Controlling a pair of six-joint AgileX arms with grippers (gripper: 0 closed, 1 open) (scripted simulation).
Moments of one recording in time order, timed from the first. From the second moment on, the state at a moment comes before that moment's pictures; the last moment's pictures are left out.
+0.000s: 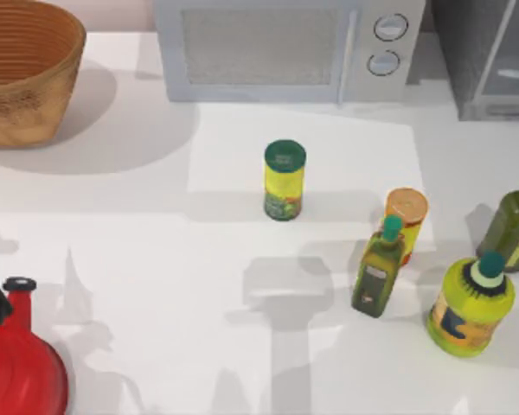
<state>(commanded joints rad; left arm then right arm) 0.00 0.00 0.00 0.00 0.00 0.00 -0.29 2.28 1.16 1.13 -0.25 0.00</state>
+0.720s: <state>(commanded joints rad) 0.00 0.00 0.00 0.00 0.00 0.00 -0.29 2.14 1.18 0.97 -0.26 0.00</state>
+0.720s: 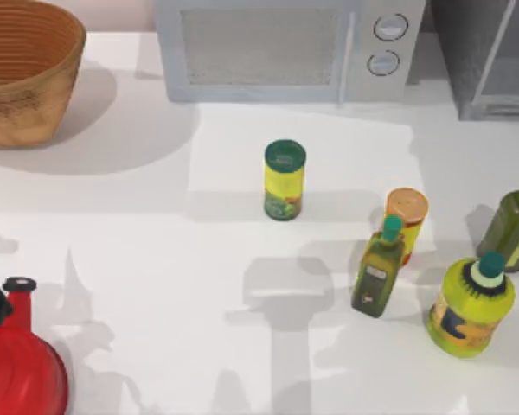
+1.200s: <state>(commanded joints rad) 0.00 0.00 0.00 0.00 0.00 0.00 -0.32 2.05 1.02 1.04 -0.29 0.01</state>
